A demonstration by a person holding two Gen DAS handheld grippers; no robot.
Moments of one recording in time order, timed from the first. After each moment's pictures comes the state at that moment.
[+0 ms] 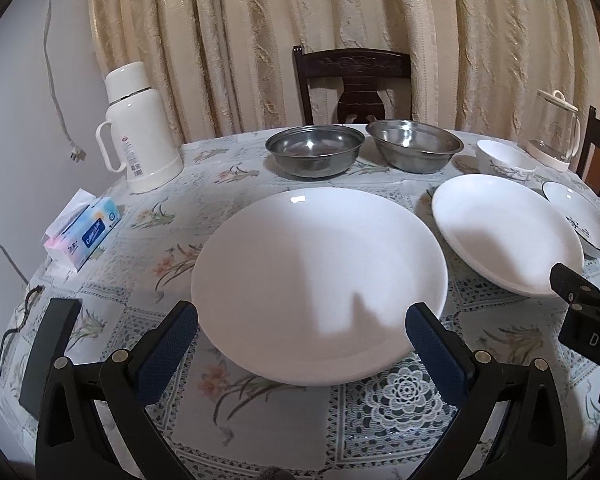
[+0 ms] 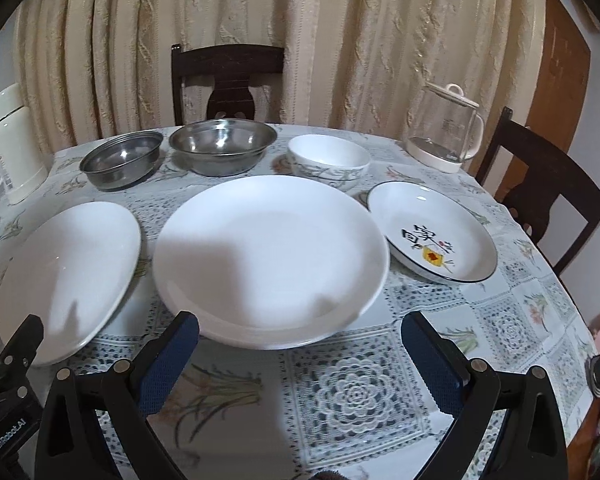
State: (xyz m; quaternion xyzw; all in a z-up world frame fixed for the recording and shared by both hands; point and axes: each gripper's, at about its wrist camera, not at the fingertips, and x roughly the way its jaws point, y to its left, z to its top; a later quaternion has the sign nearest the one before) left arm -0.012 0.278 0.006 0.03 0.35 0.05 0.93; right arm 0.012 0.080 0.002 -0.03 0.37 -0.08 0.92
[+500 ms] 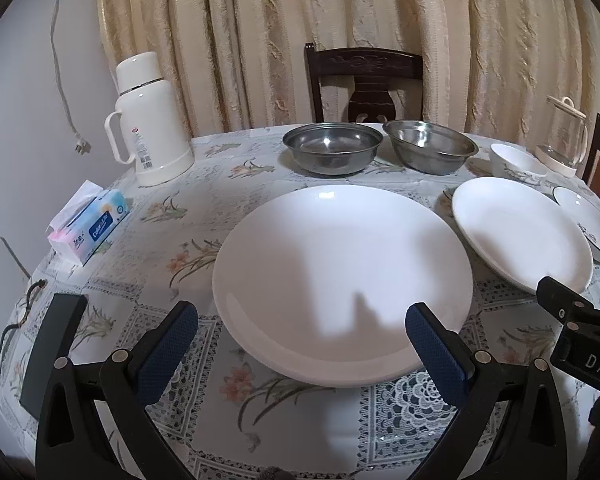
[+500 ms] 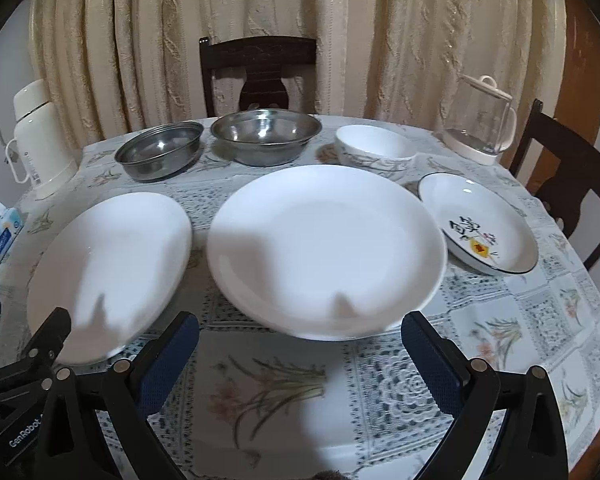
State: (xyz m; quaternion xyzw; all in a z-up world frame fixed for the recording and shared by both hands) left arm -0.011 0.297 0.003 0.02 0.35 0.06 0.93; right arm 0.015 0.104 -0.003 -0.01 0.39 -0.02 0.92
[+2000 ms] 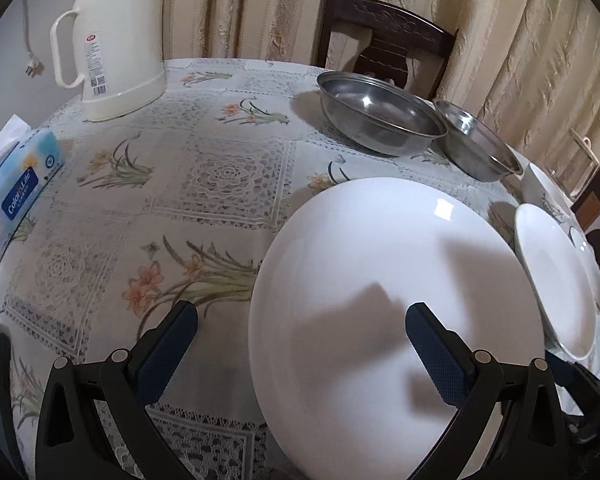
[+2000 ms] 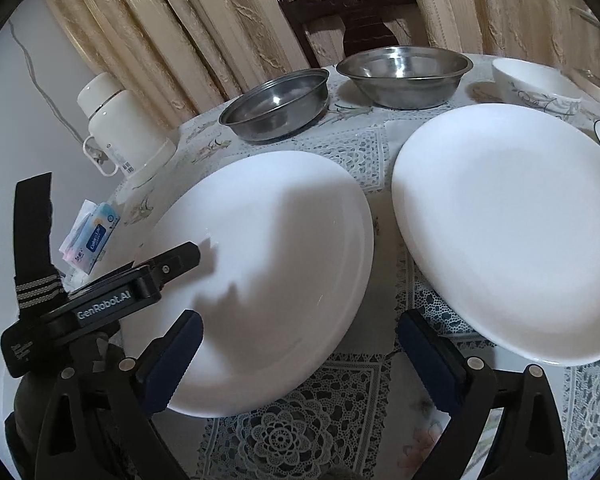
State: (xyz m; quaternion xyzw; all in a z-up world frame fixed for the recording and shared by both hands) left arm 0.091 0.388 -0.039 -0.09 0.45 -0.01 0.89; right arm 0.059 0.161 -0.043 0.11 0.45 0.18 0.87
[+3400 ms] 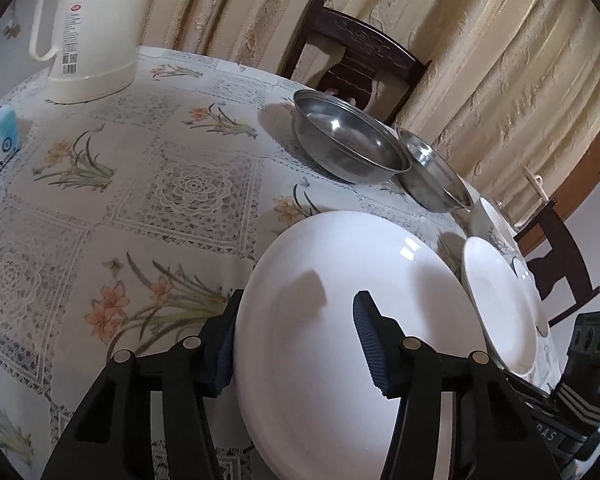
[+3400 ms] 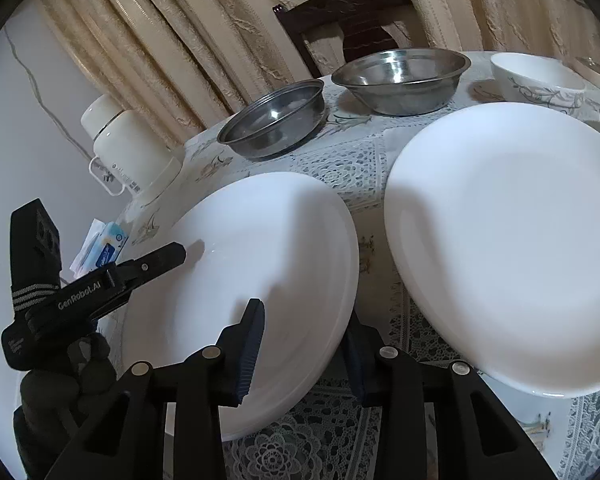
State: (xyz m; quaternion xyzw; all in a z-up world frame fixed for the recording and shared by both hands) left arm 0.099 0.410 -0.035 -0.18 0.43 -0.11 0.88; right arm 0.070 0.150 -0.046 0.14 0.43 0.20 0.87
